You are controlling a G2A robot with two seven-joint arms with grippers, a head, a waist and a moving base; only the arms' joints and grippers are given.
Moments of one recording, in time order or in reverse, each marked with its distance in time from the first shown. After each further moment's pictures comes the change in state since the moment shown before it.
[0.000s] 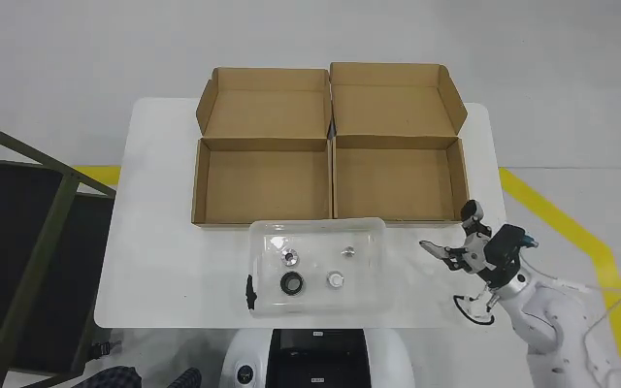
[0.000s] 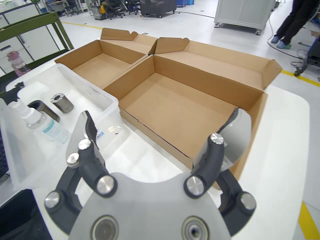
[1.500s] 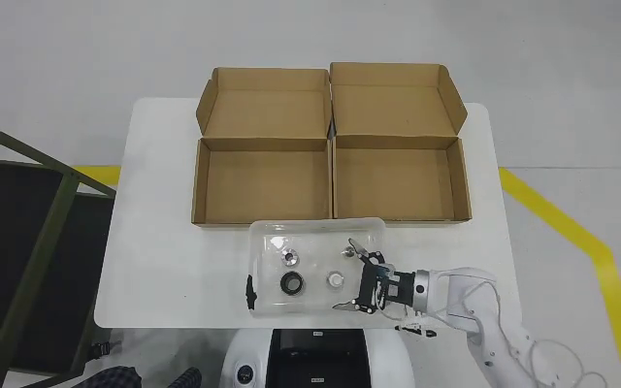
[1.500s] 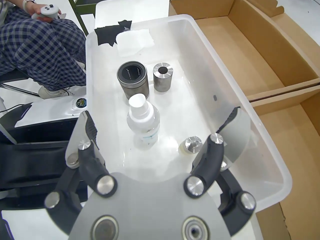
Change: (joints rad) left arm 0.000 0.000 0.000 0.000 0.000 0.000 0.000; right arm 0.178 0.012 -0.433 -0.113 -0.247 -0.136 0.314
